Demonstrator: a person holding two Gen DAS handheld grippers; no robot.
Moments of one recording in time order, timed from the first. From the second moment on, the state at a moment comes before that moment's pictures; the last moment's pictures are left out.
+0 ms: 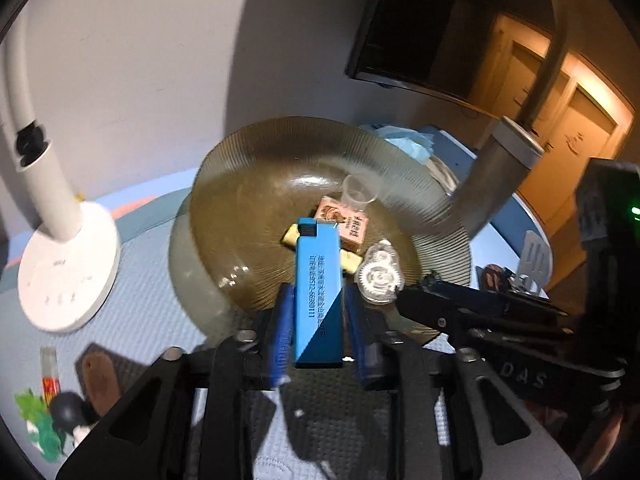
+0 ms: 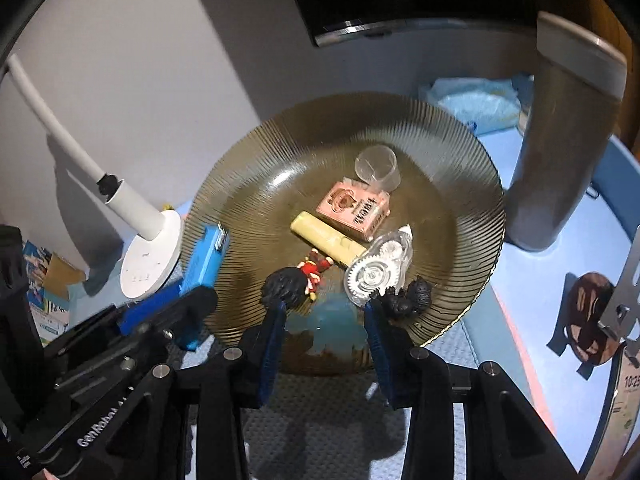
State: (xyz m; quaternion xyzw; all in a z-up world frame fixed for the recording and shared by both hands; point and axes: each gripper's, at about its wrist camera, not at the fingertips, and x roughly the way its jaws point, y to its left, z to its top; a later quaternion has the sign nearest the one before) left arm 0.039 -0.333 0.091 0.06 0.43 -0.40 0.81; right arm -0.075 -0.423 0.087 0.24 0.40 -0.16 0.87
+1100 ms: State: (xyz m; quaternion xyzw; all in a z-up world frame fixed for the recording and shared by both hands) left arm 0.005 -0.034 0.054 0.00 0.43 -0.23 0.87; right arm -0.062 -0.181 0.033 0.07 0.38 0.03 0.92
